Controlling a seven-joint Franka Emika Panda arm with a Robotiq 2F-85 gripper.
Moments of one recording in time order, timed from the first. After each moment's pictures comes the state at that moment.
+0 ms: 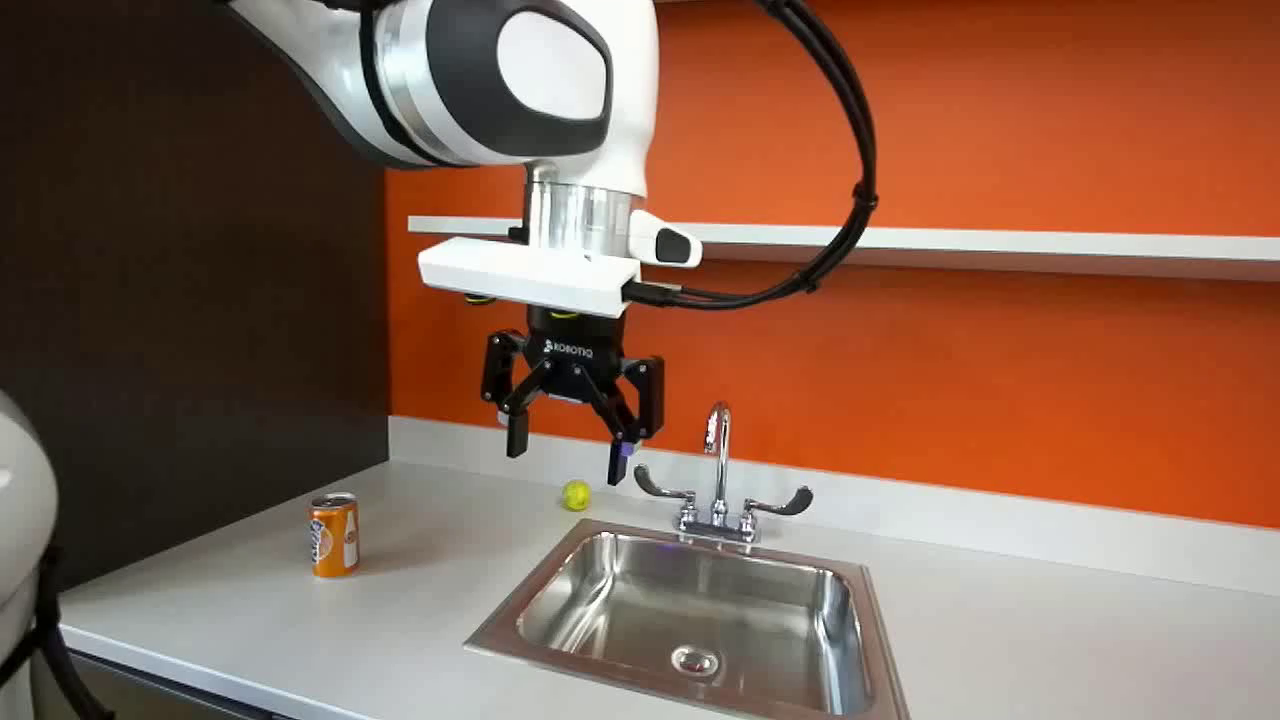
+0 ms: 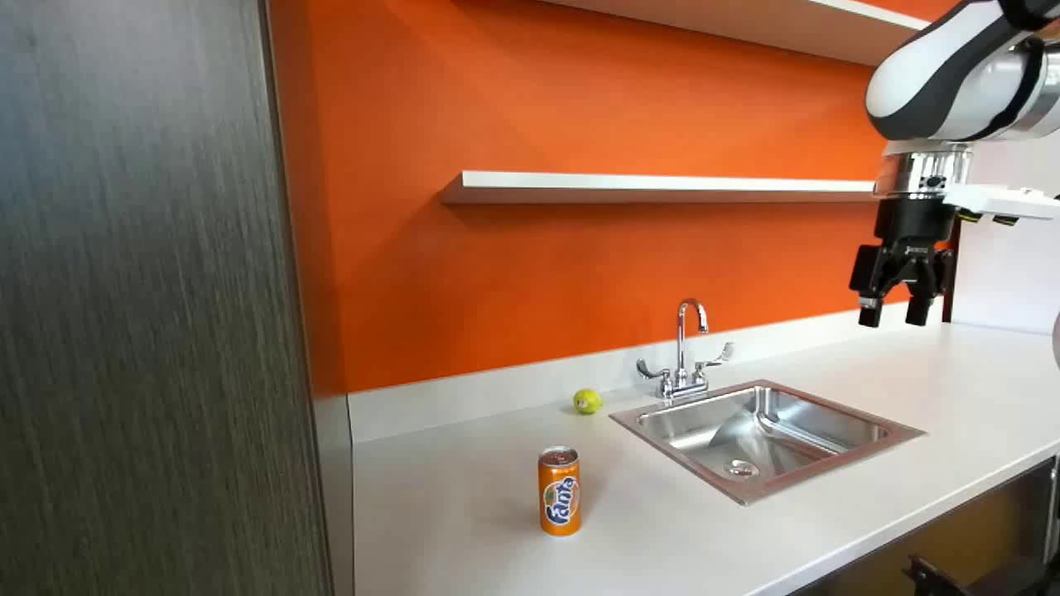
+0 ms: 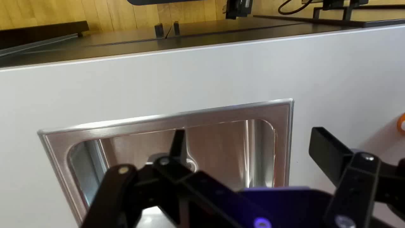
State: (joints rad) arm -0.19 -0.69 -0.41 -2.69 -0.19 2.07 -0.41
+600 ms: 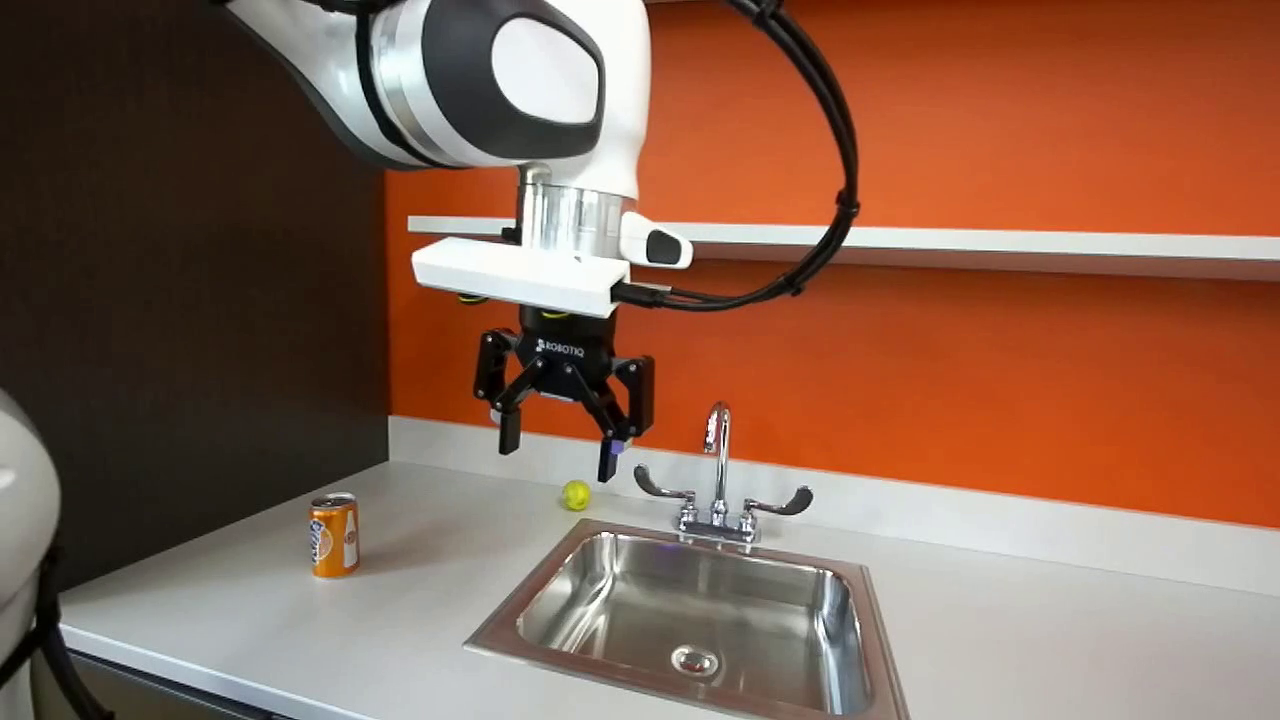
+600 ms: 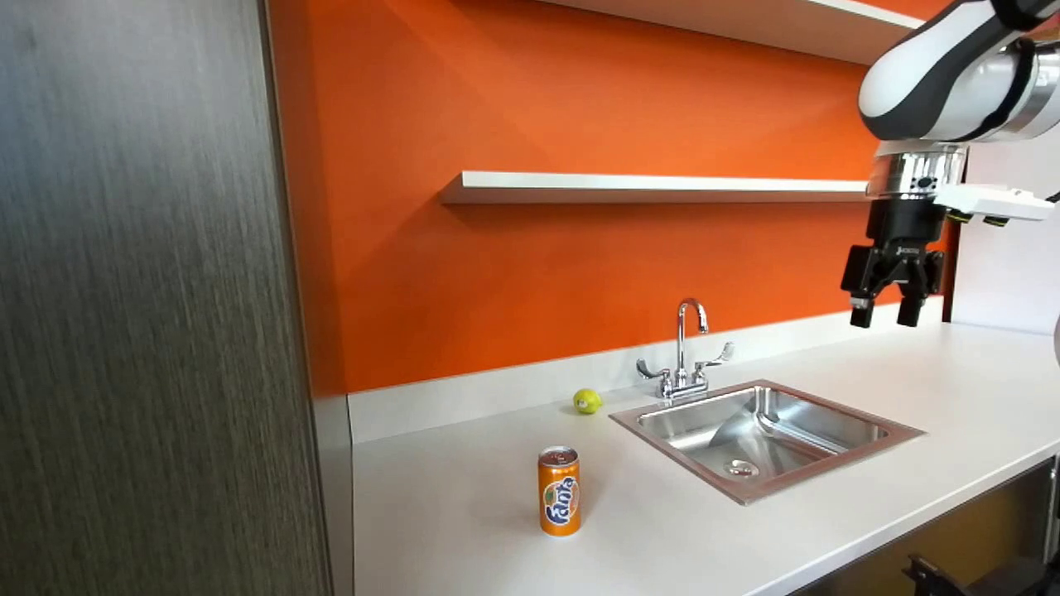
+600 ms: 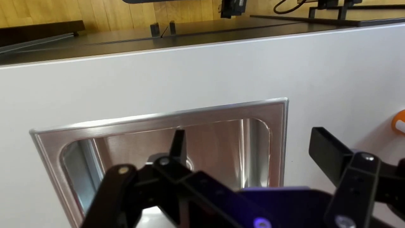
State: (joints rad) arm -0.18 -0.69 -0.39 -2.70 -0.17 2.07 -0.40
